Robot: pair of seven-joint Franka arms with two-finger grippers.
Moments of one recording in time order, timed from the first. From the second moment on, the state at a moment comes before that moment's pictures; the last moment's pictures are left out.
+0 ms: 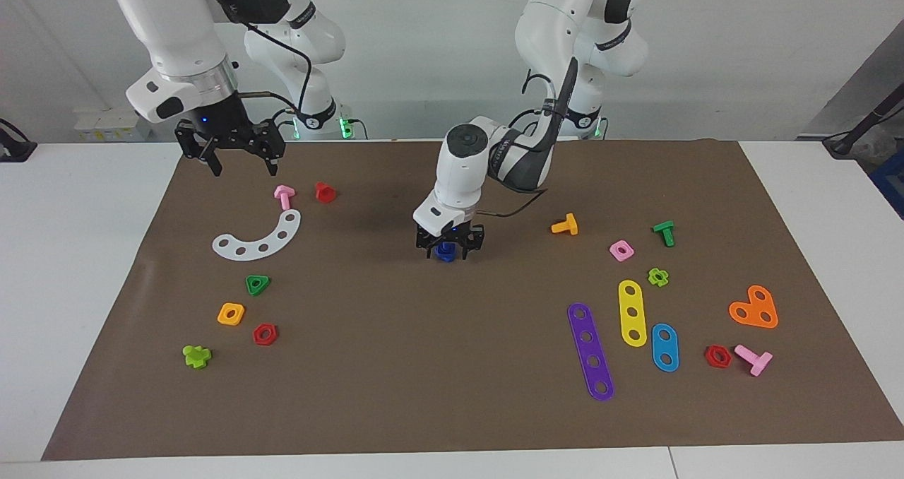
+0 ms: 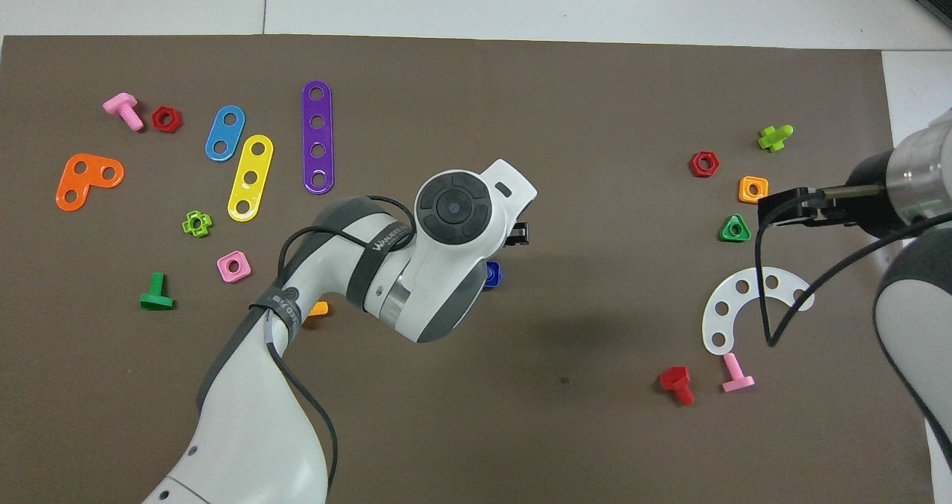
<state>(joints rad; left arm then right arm) -0.77 0.47 0.04 -1.74 -0.09 2.32 -0.60 0.07 -0.05 0.00 -1.68 -0.02 1.67 0.09</state>
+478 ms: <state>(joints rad) -0.79 0.46 0.04 -1.77 -0.08 2.32 -0.59 0.07 -0.05 0.00 -1.68 -0.02 1.67 0.09</state>
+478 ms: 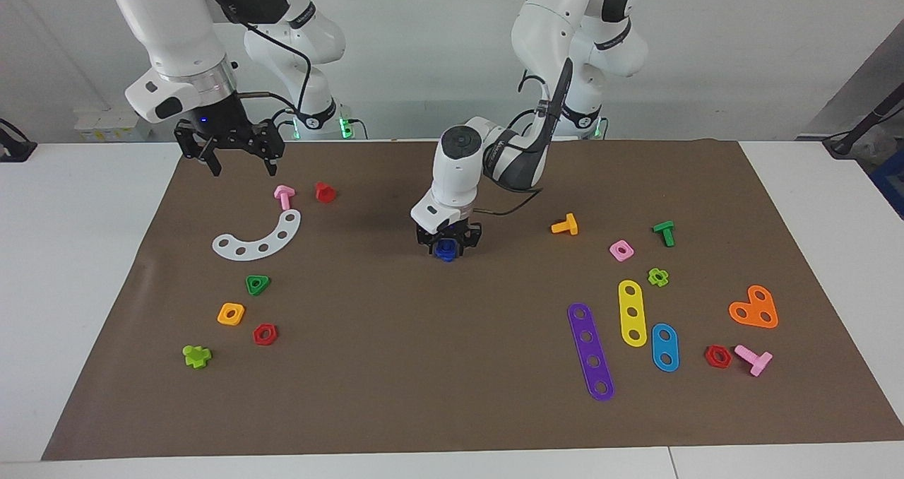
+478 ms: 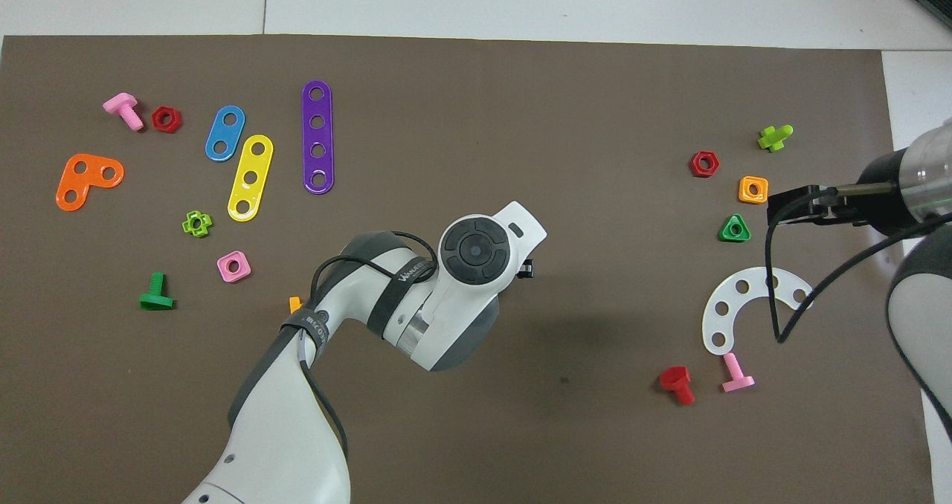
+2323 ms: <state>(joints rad) -0.29 0.37 0.07 -1.81 -0.10 2.16 -0.11 0.44 0.10 0.02 -1.87 -0.05 2.04 0.53</state>
